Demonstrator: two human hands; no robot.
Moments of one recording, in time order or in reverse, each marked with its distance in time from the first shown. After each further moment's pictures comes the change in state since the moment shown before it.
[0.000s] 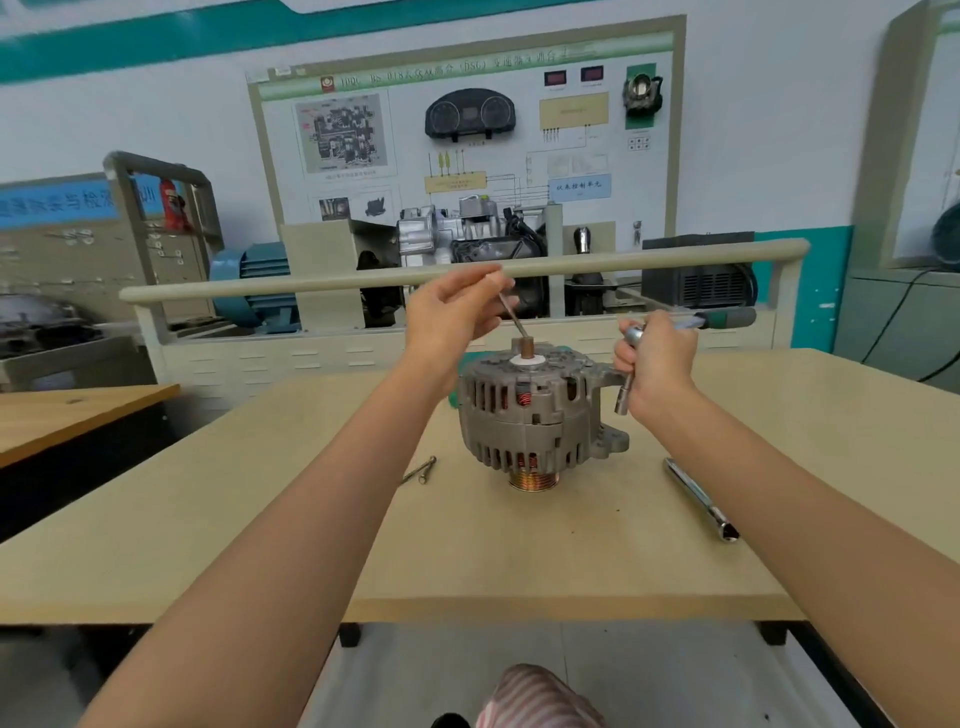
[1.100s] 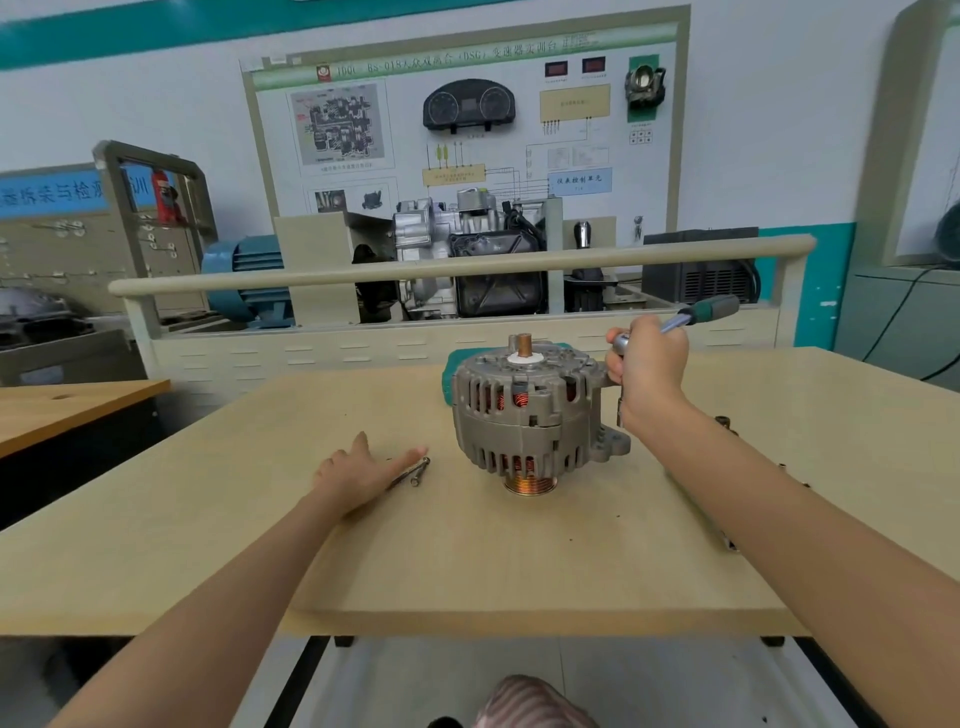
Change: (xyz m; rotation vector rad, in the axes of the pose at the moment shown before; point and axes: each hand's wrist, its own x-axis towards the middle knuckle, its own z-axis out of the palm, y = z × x) left_hand -0.004 -0.145 -0.136 1.352 -0.021 -0.582; right_hand -0.006 0.008 0.003 -0.099 -0.003 -0.032
